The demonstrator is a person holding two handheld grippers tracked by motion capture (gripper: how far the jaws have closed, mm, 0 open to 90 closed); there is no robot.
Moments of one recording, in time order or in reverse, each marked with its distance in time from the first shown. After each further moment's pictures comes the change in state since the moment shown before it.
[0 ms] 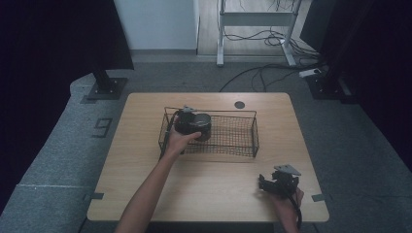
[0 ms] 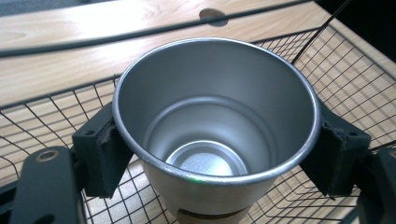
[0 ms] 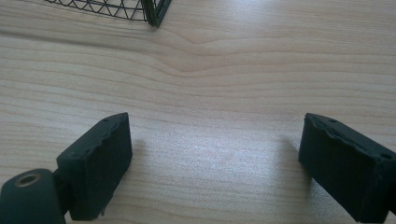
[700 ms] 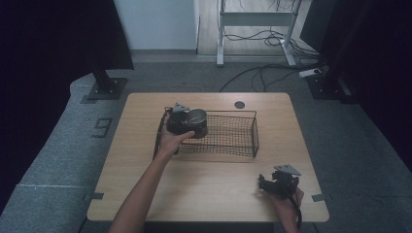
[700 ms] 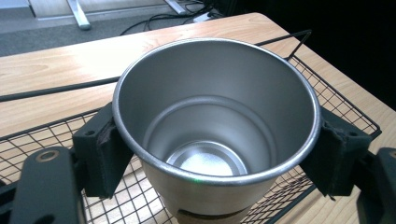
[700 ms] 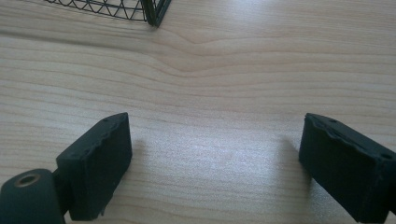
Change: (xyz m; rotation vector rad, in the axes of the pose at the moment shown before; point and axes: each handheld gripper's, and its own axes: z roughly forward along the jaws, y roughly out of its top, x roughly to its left) left arm -0.001 0.007 -0.045 -0.096 -0.035 0.017; right arm 0.000 0.000 0.000 0.000 -0.001 0.000
